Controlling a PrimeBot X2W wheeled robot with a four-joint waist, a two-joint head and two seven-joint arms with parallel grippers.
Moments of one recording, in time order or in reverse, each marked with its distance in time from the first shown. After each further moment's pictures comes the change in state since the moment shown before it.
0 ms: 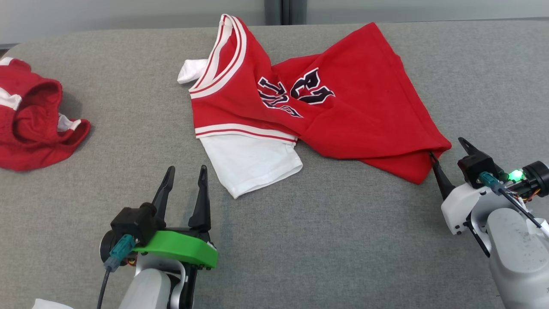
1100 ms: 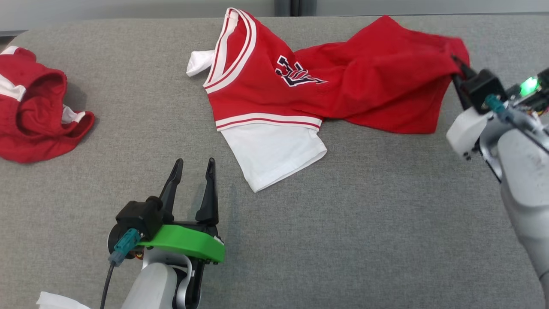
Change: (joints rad) left arm -0.023 0.000 -0.044 -0.017 -0.047 0.017 0.000; right arm -0.331 -0.101 0.177 0.041 -0.001 0.000 -0.001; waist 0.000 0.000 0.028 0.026
